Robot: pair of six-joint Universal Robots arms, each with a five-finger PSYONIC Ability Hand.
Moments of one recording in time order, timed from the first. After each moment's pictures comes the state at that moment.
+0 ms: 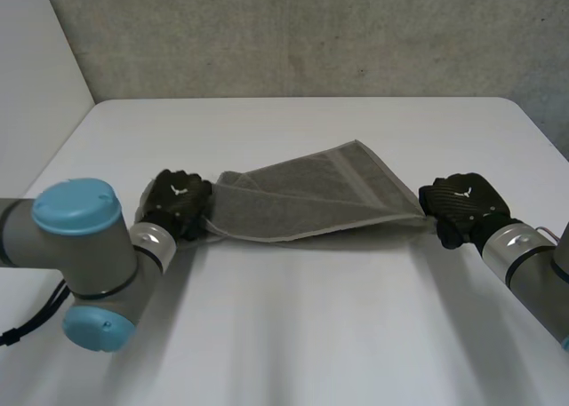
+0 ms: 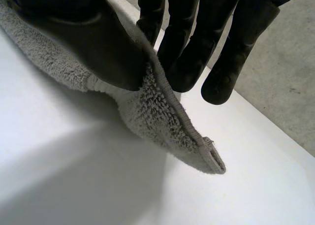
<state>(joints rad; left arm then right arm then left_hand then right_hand) 4.30 -2.12 -1.62 3.54 -1.54 3.50 1.74 -1.24 1.79 -0.25 1.26 2.67 1.19 1.22 1.20 1.24 1.02 1.34 1.32 1.34 1.35 1.17</state>
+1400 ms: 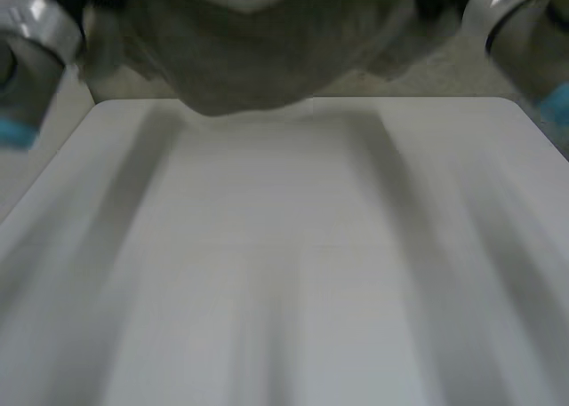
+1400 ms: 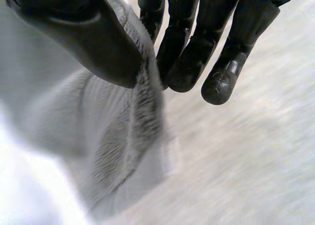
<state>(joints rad) 4.52 -2.10 -0.89 3.42 -1.26 3.30 1.94 -0.88 0.36 0.37 1.35 2.58 1.20 1.23 1.22 1.24 1.05 1.34 1.34 1.35 1.35 1.17</state>
